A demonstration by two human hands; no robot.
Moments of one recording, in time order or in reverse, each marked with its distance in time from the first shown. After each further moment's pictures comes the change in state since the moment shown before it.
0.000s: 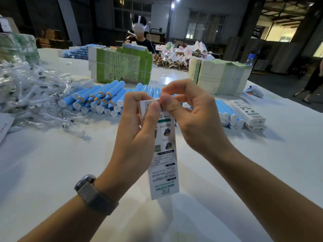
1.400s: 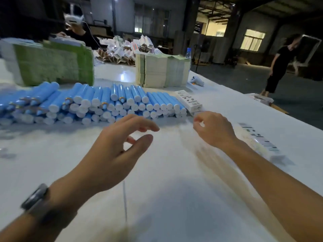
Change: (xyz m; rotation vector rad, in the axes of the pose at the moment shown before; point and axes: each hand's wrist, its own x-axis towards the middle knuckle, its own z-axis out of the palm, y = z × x) left_hand -0.012 0.005 0.040 0.202 -0.638 0.045; right_hand -0.069 0.105 -0.186 -1.146 0.017 0.548
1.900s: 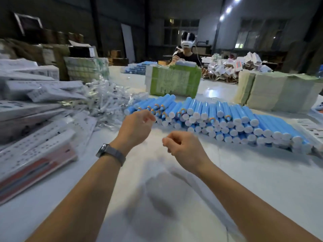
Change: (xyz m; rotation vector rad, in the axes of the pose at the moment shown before) left_hand -0.047 -0.078 -0.171 0.600 0.520 -0.694; right_hand -0.050 -0.302 0.049 0.967 -0.410 -0.463
